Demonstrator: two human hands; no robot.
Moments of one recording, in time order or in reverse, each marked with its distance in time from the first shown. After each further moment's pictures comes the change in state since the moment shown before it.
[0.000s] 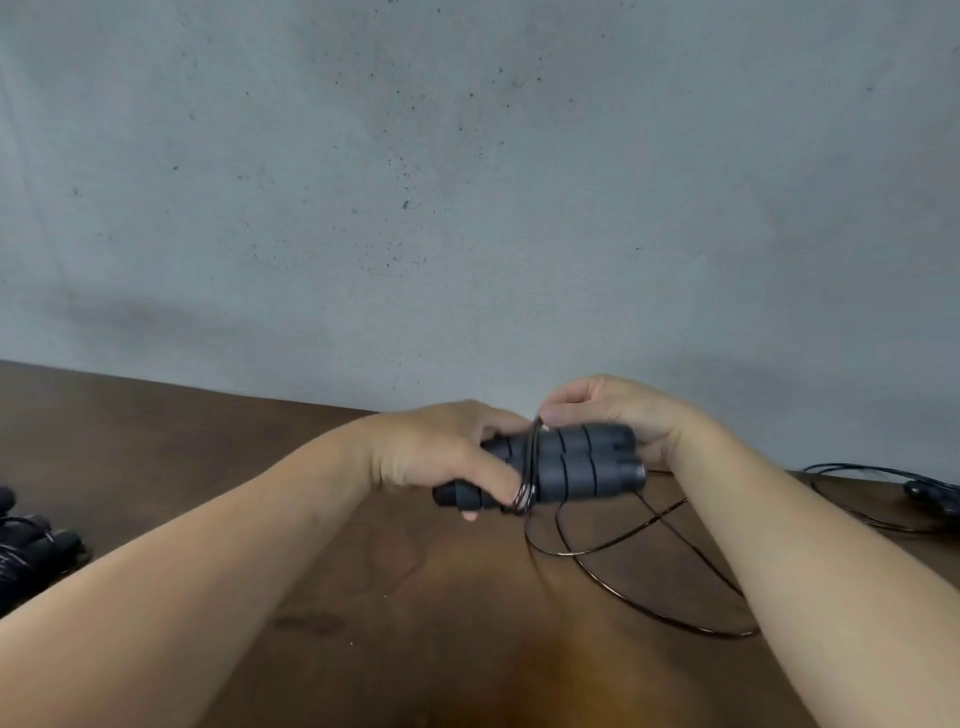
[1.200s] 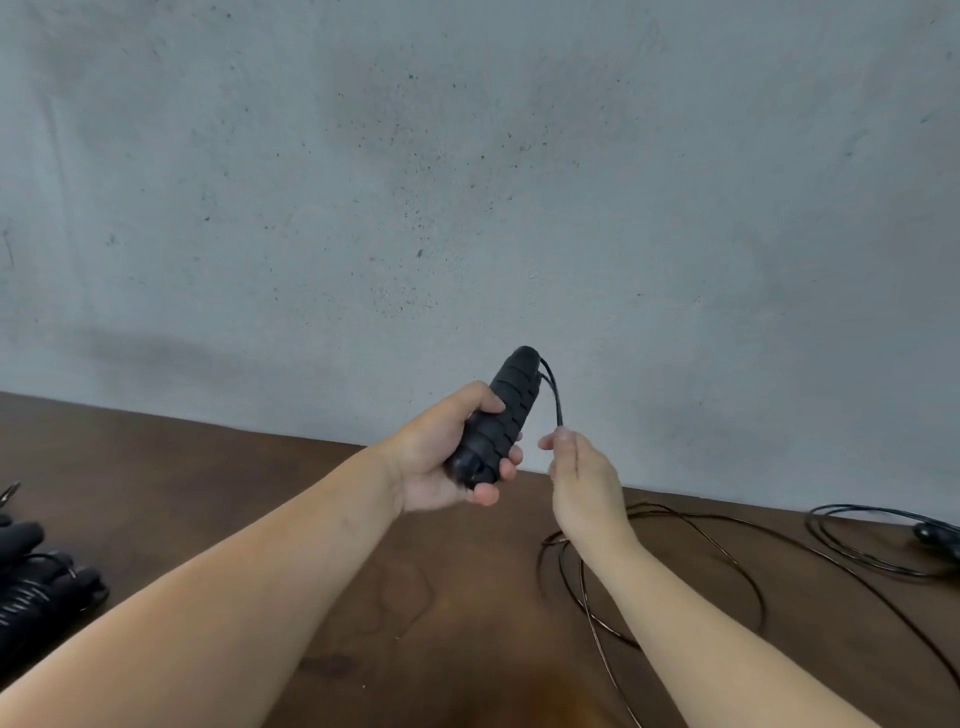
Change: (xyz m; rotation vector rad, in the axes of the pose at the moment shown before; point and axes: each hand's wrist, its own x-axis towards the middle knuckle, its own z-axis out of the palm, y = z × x) left_hand 0.013 -0.007 -0.019 -0.852 0.264 -0.110; right_hand 0.017 0.039 0.071 -0.378 0.813 -0.261
